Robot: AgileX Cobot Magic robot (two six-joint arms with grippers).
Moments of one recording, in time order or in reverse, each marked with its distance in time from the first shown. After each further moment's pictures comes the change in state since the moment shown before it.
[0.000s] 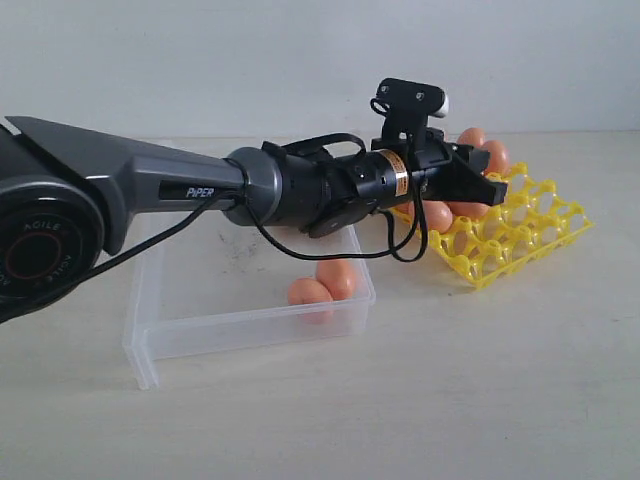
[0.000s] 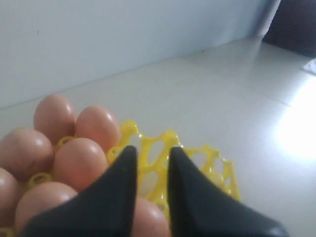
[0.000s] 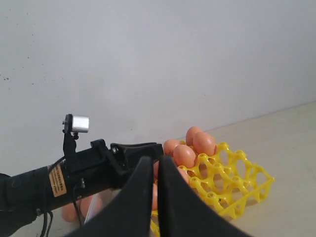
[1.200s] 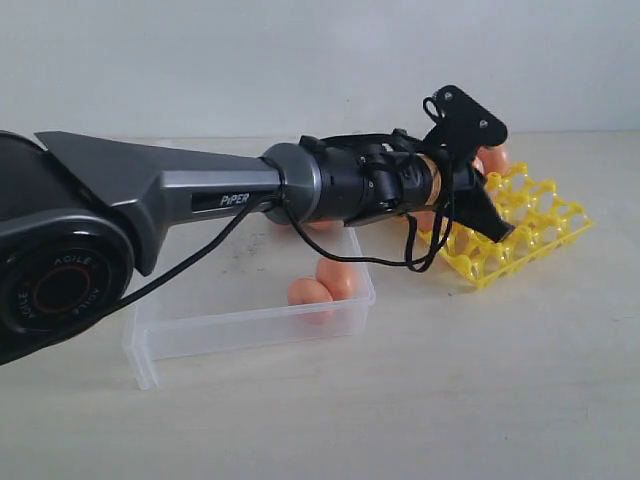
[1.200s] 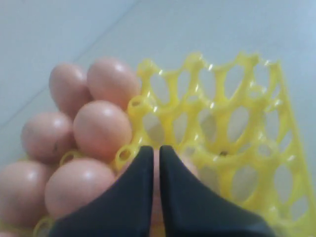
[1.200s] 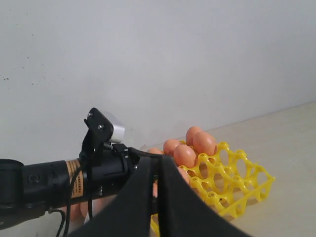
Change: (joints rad) left arm -0.072 0.027 -0.147 0.237 0.377 0.093; right arm 0.000 0.000 0.000 0.000 0.000 0.000
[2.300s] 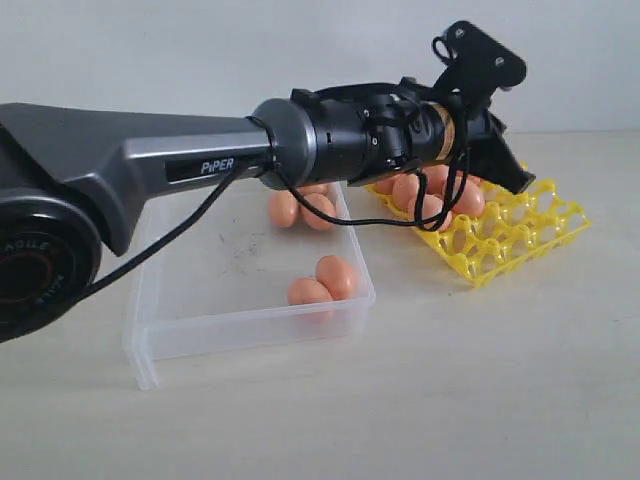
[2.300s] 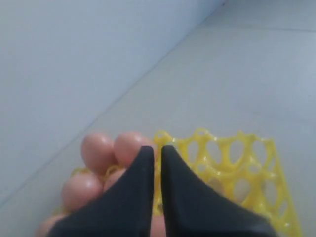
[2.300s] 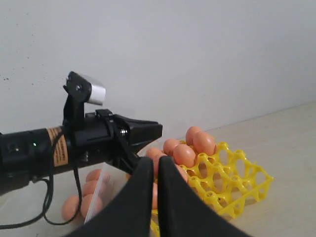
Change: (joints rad) left arm -0.010 -0.064 -0.051 0.060 0.041 -0.066; right arm 0.000 0.000 0.000 0.000 0.000 0.000
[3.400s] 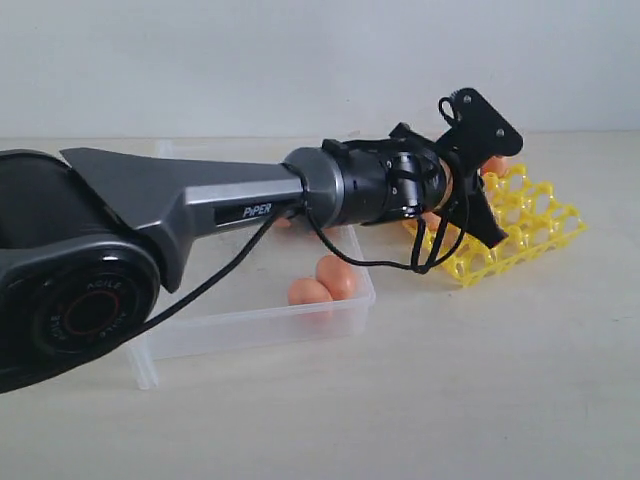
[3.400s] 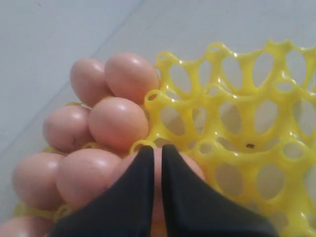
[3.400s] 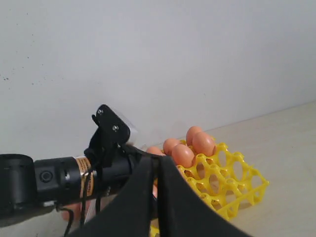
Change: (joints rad) left arm -0.021 0.105 -0.051 0.070 0.166 0.048; right arm 0.000 0.000 0.000 0.000 0.000 0.000
